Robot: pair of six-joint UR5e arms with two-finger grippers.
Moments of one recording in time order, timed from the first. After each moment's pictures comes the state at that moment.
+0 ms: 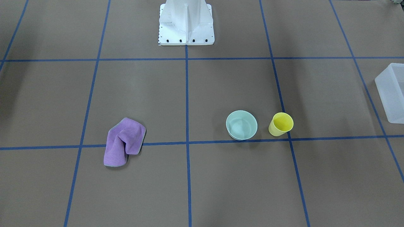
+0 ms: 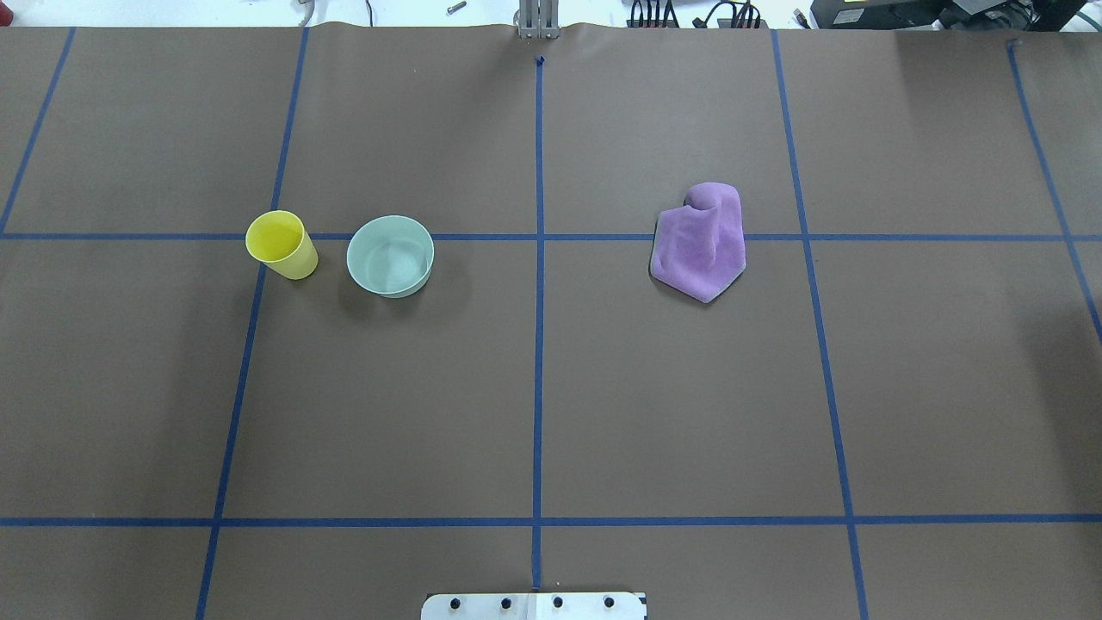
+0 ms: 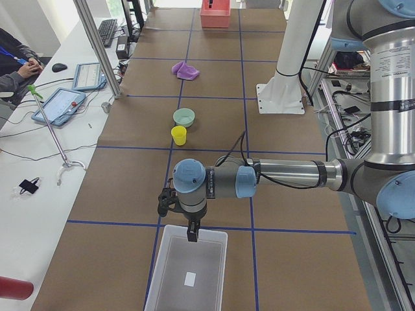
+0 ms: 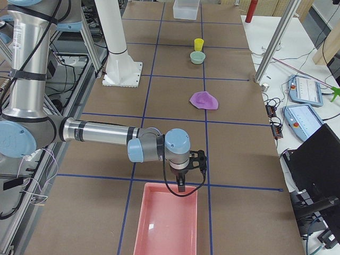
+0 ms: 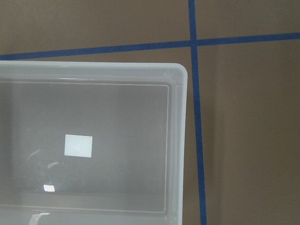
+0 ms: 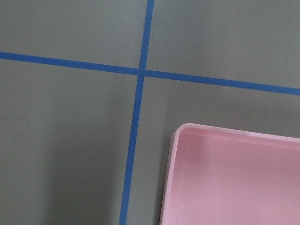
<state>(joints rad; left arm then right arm) -1.61 -1.44 -1.73 -1.51 -2.34 0.13 1.55 -1.74 1.67 -1.35 2.30 0.00</state>
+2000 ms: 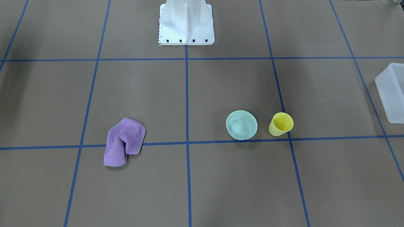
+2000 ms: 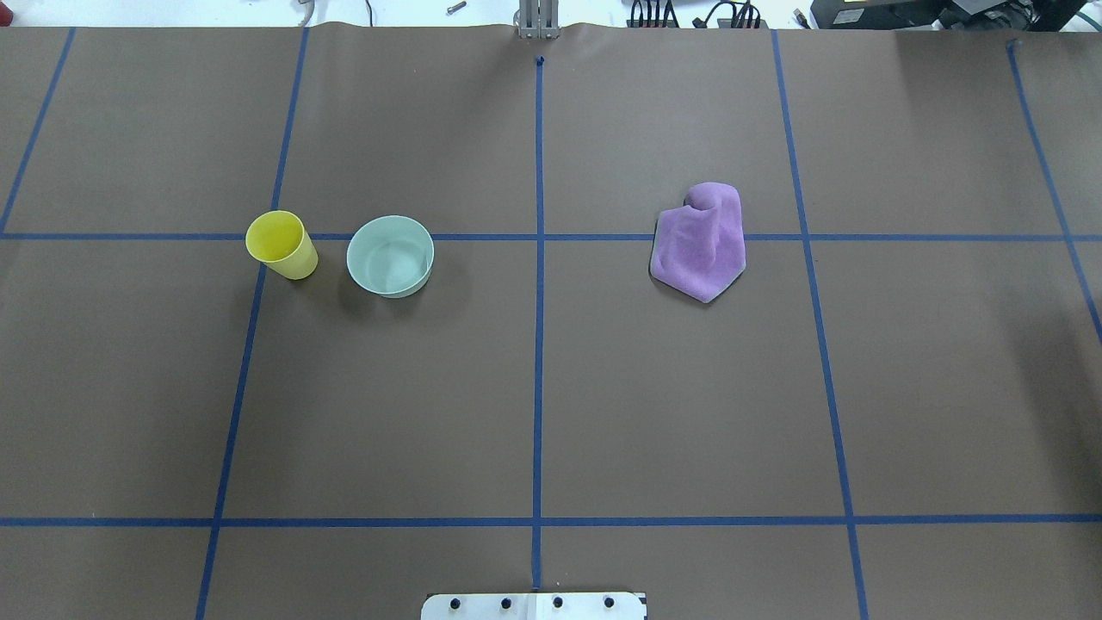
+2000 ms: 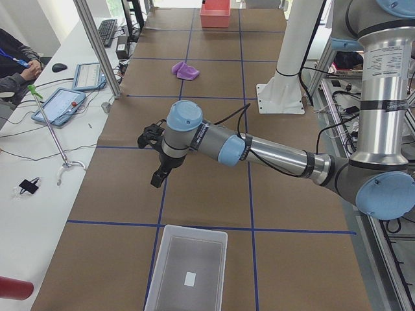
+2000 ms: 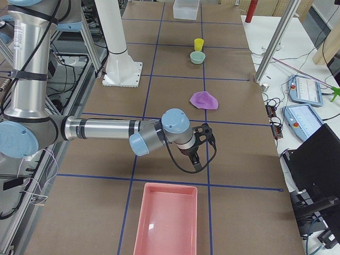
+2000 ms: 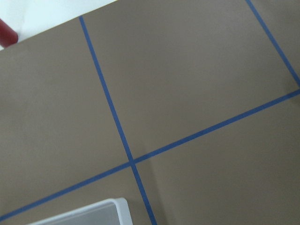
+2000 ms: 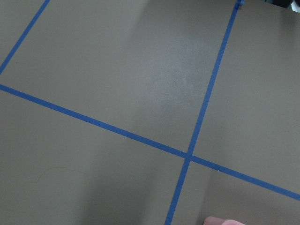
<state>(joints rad) -1.56 -1.55 -1.85 -1.81 -2.35 0.13 1.55 -1.73 1.74 -1.10 2.35 0.00</state>
